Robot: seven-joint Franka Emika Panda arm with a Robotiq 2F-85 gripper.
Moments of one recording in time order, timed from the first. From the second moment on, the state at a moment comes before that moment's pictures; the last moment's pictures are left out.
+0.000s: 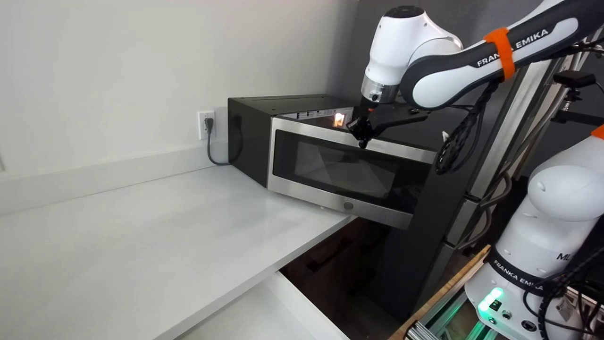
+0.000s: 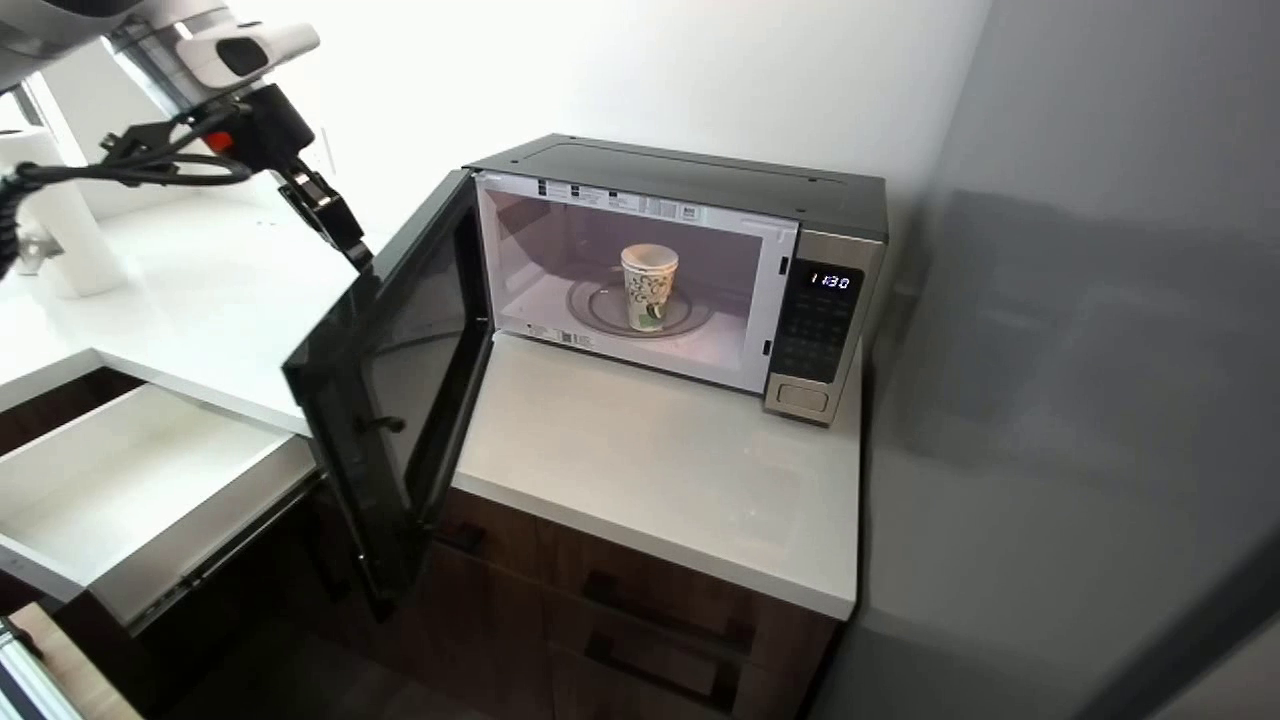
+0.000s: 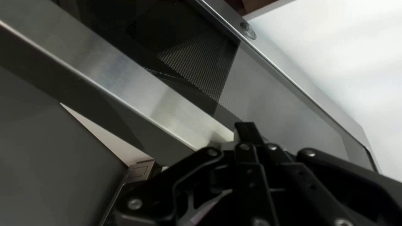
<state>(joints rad) 0.01 -0.52 0.39 -2.63 -0.32 2.33 0.86</state>
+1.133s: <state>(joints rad) -0.19 -0.48 0.33 -2.72 -0.58 2.79 0.75</state>
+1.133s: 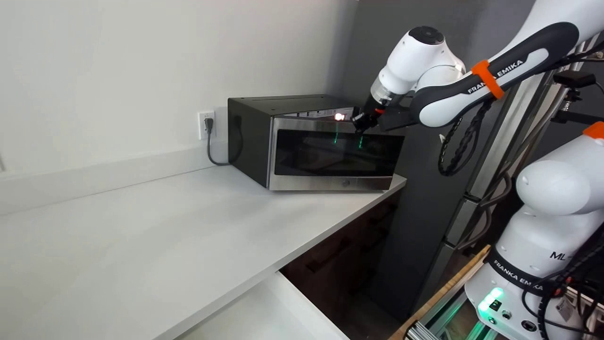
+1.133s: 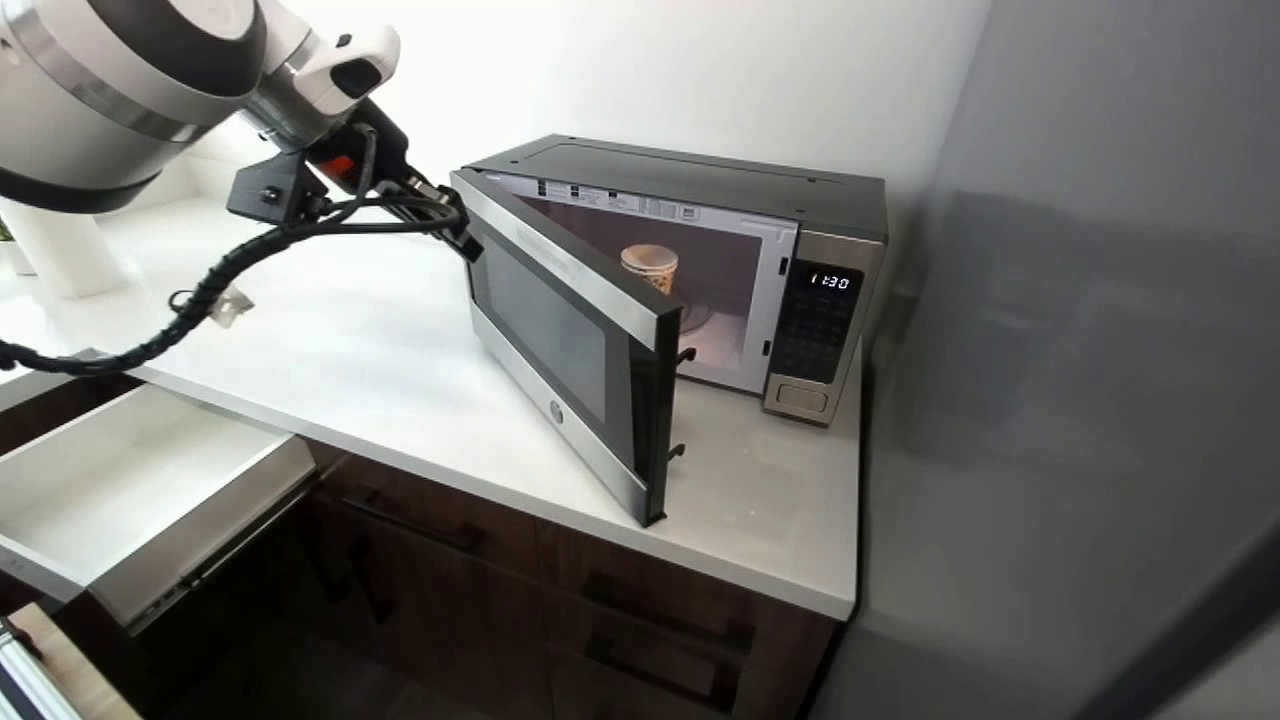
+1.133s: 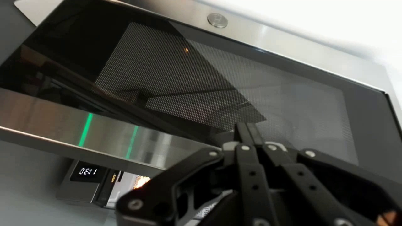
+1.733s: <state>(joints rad) -0.36 -0.33 0.25 -2.63 -0.71 2.95 0.60</state>
